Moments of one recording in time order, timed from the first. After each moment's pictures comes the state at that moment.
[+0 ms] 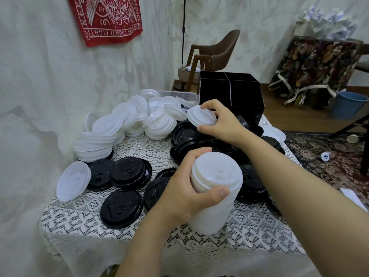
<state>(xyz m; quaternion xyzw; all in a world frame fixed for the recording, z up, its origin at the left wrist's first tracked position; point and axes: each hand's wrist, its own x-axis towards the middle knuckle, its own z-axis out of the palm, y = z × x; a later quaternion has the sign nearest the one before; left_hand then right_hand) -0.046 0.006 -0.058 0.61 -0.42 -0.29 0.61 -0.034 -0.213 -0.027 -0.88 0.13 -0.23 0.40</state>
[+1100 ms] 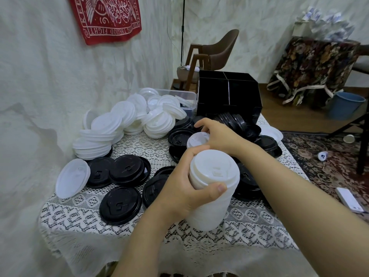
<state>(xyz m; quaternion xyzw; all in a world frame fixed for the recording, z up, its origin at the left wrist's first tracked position) -0.045 0.003 -0.062 0.59 -0.42 -0.29 0.62 -0.049 -0.193 -0.033 -0.95 0.14 -0.09 0.27</state>
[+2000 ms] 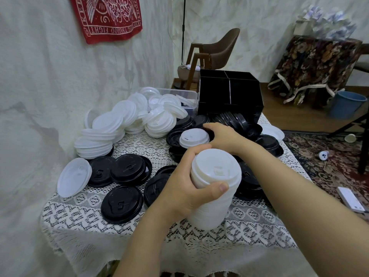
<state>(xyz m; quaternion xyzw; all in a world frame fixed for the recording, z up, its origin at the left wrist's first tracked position) -0.046 0.004 -0.061 0.61 -0.42 -0.29 0.61 -0.048 -0.197 -0.036 -0.95 0.20 -0.06 0.23</state>
